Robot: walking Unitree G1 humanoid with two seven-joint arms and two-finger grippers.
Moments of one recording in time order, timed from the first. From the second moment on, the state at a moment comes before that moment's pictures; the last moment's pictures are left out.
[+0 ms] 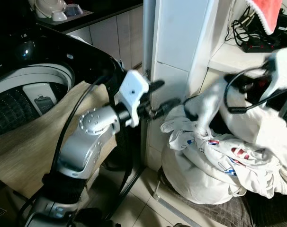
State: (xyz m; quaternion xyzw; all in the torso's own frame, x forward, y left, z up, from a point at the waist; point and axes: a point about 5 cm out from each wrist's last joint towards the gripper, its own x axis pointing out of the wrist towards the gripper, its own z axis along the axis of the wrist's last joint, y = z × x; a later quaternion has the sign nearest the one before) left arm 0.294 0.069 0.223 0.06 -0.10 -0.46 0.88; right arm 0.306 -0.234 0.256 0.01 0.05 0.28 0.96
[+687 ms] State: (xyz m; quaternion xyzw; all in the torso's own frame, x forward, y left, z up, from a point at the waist) left arm 0.279 0.009 0.238 -0.05 -0.14 -0.53 0.83; right arm 0.279 -0.192 0.301 0.11 -0.04 0.44 0.89
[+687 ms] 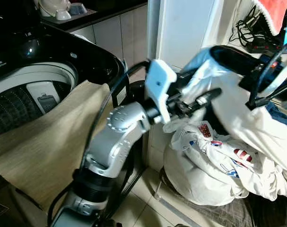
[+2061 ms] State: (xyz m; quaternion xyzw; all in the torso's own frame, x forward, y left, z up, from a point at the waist) left arm 0.288 0.013 0.234 -0.07 -0.13 -0.50 0.86; right arm 0.279 -0.179 0.299 0.10 -0.03 0.45 0.88
